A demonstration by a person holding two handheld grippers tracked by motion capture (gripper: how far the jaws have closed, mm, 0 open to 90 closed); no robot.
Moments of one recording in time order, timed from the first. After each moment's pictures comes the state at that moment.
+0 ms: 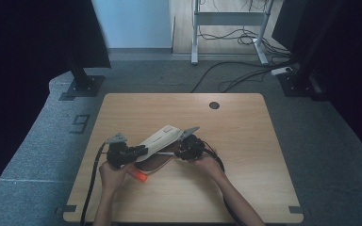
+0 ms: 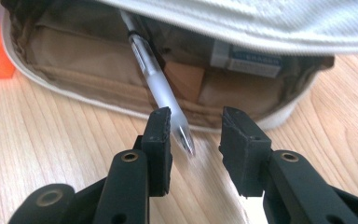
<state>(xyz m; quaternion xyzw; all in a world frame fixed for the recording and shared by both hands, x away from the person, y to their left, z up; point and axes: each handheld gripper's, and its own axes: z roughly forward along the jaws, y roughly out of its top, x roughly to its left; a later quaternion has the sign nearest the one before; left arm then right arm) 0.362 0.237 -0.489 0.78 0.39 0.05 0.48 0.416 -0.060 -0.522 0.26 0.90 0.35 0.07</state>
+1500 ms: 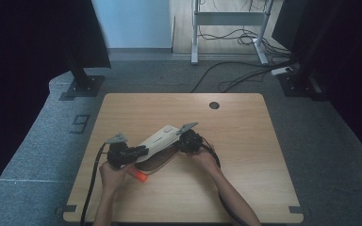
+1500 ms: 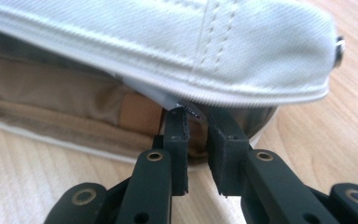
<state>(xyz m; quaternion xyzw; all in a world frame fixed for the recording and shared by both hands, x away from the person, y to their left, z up) 0.363 0.236 -0.490 0.78 0.39 0.05 0.48 0.440 -0.051 -0.525 0.27 0.88 0.36 0.11</state>
